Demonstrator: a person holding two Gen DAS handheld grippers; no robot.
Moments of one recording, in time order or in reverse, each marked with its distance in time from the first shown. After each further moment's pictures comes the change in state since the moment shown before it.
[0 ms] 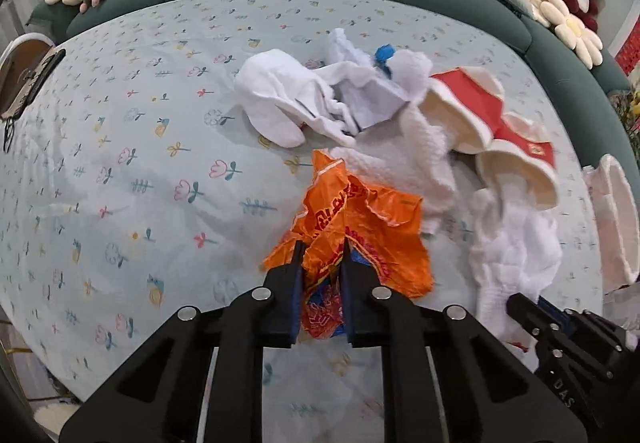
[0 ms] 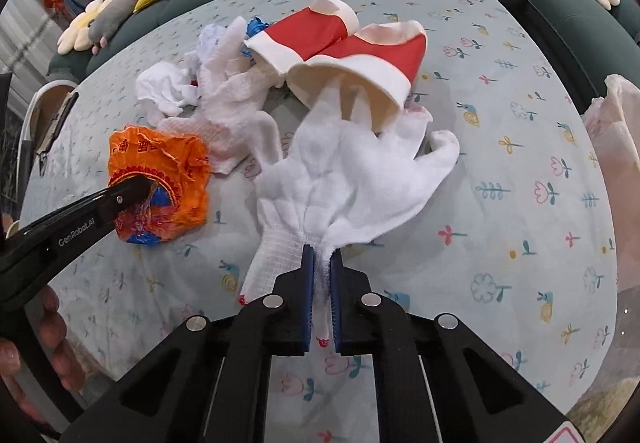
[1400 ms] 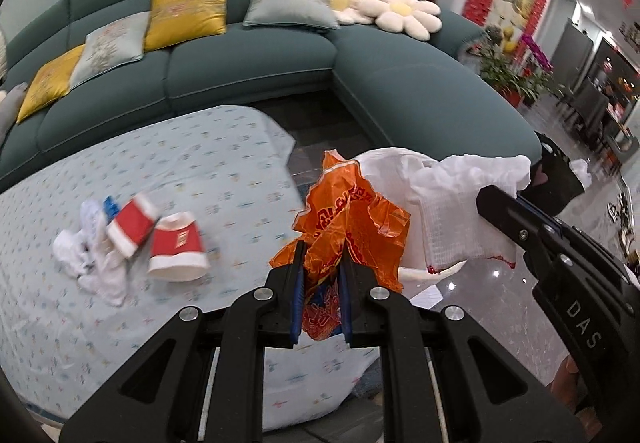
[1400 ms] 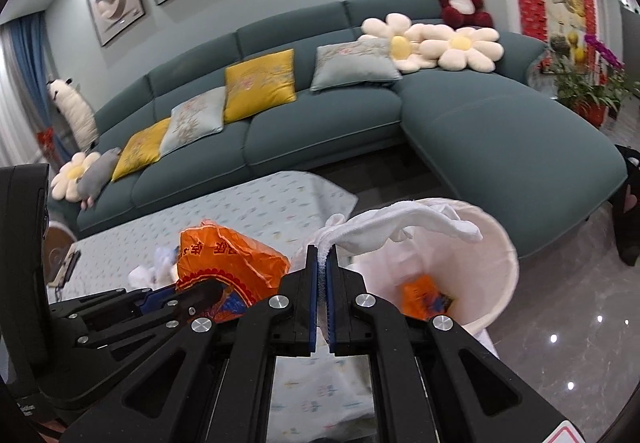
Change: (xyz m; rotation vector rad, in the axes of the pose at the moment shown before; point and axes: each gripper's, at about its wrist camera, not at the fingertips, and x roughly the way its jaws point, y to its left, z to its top) left arm -0.141 -0.312 -0.007 0.395 -0.168 -0.282; right arm -0.256 -0.221 -0.005 0.207 -0.538 -0.096
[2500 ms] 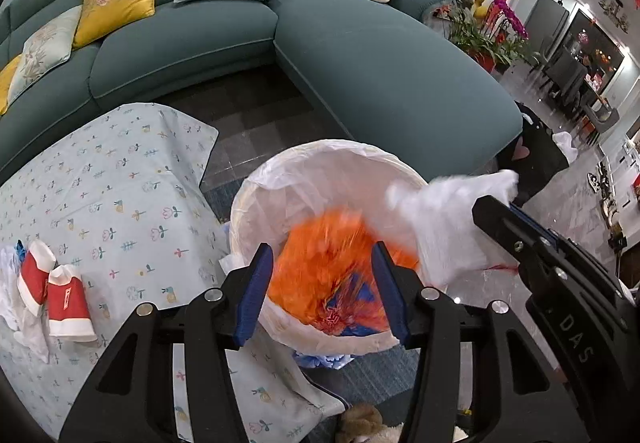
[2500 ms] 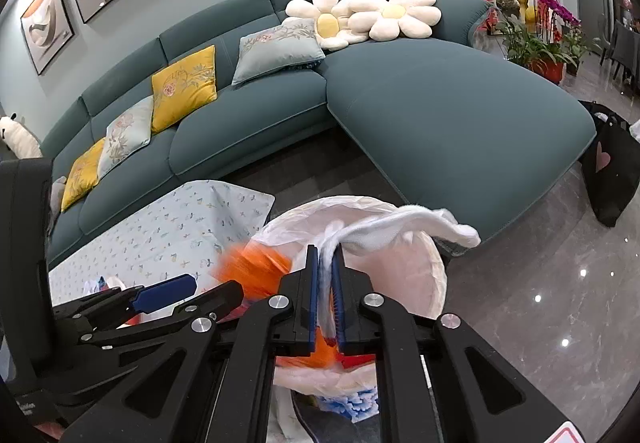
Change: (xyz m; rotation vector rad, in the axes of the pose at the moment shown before) left arm 0.125 -0.082 0.047 0.068 0.111 -0.108; right arm 0.075 -0.107 0.018 0.132 0.057 -0.131
